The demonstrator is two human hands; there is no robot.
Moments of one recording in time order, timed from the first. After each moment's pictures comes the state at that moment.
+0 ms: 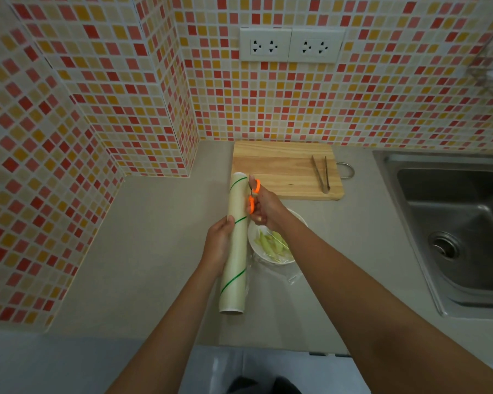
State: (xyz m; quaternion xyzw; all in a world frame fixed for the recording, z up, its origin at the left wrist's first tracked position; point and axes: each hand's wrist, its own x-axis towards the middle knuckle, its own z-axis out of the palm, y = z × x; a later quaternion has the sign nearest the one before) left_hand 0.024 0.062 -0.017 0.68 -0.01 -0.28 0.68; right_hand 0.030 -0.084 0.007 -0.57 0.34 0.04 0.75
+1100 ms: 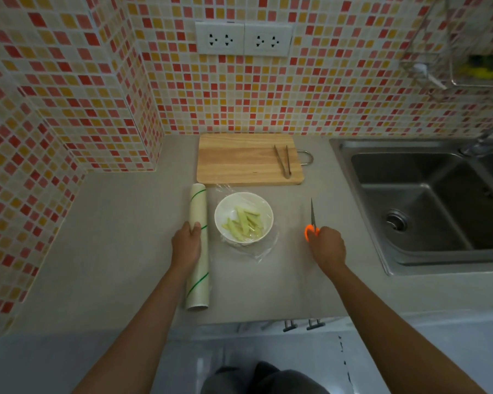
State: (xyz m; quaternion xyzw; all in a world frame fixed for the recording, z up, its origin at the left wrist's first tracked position) left_hand 0.005 0.077 -0.050 0.88 -0.10 -0.15 0.43; right_hand -0.175 -0.162 -0.045 -0.80 0.55 -0.04 0.23
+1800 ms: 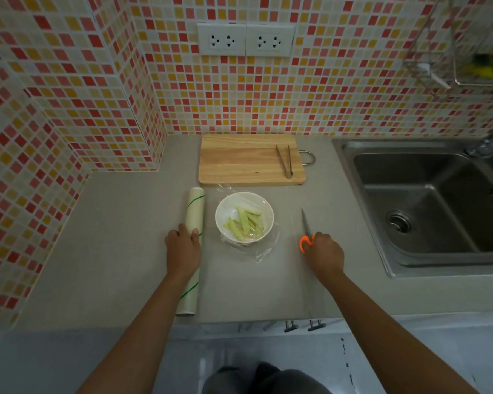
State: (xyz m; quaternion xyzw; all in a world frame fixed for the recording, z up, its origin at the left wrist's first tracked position) left_hand -0.004 0.085 -0.056 0.96 -0.11 -0.11 0.24; right_hand -0.183 -0.151 -0.057 -0.87 0.47 0.00 0.13
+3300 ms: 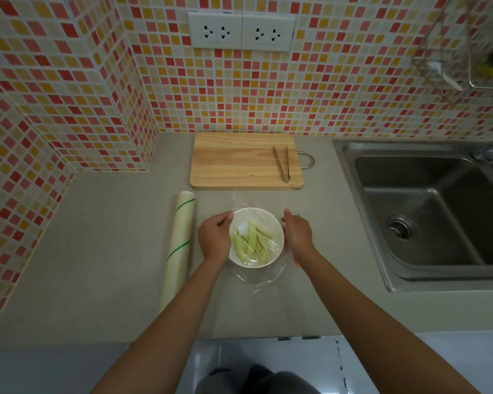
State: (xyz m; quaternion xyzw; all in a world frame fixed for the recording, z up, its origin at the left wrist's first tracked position) left_hand -0.015 -0.015 -0.049 0.82 -0.04 -0.13 0.56; right_hand -0.103 -0.160 -0.042 -0.68 0.51 -0.10 0.52
